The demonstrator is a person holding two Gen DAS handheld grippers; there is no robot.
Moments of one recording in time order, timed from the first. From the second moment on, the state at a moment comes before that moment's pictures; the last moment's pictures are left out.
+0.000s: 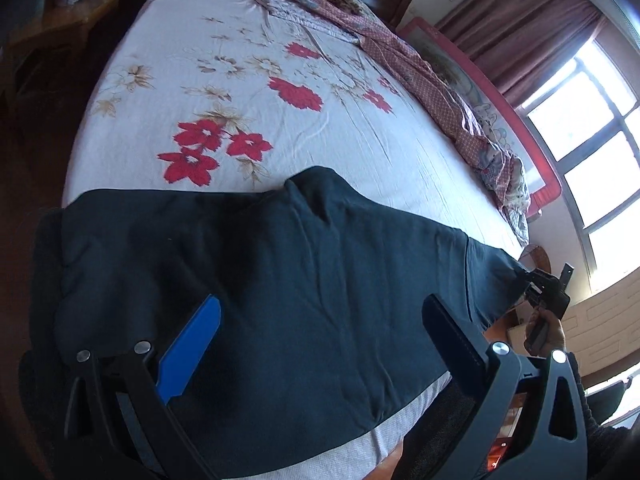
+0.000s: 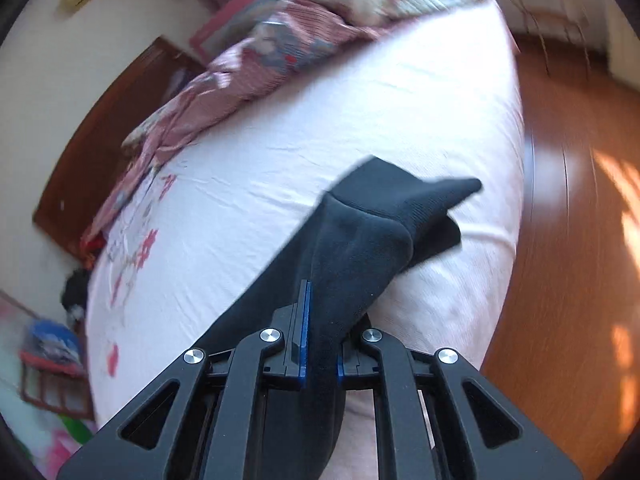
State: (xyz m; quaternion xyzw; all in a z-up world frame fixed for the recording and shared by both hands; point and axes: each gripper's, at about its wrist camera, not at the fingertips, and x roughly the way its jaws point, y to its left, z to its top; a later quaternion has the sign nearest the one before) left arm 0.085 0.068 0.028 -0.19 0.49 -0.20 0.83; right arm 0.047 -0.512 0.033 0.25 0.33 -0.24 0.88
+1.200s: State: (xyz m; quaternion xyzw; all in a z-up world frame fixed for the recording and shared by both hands) left arm 0.024 0.182 -0.001 -0.30 0.46 -0.10 0.83; right arm 0.041 -0.175 0.008 -0.10 0.39 -0.02 0.92
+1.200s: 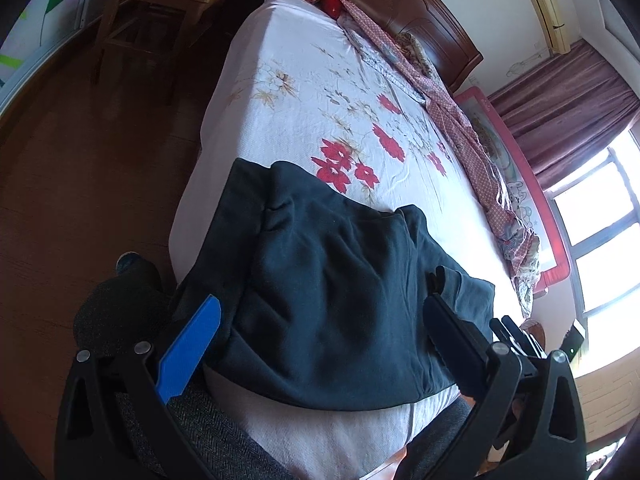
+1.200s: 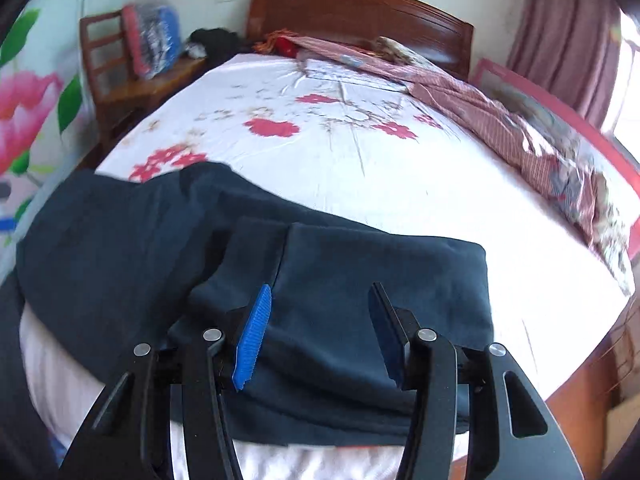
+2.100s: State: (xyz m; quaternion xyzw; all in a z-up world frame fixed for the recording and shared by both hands) left arm 0.094 0.214 -0.090 -0.33 0.52 -0.23 0.75; right arm 0.092 -0.149 -0.043 -0.10 0.53 -0.02 0.84
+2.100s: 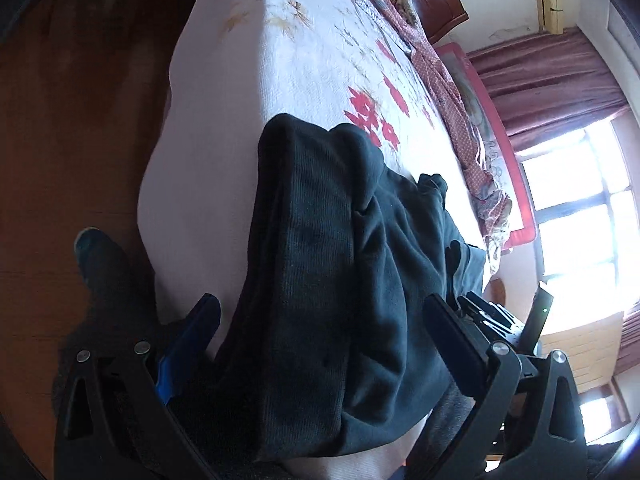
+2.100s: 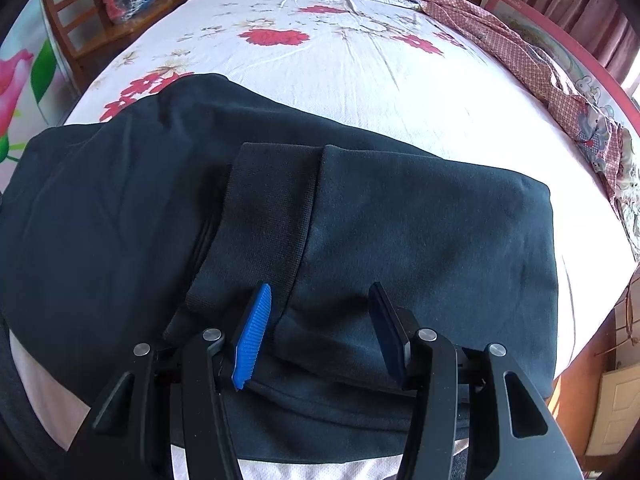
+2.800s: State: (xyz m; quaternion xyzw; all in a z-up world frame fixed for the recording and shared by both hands) left arm 0.069 0.207 -0.037 -0.39 0.46 -0.20 0.77; right arm 0.085 -0.180 -0.029 -0.03 0.52 -0.03 0.85
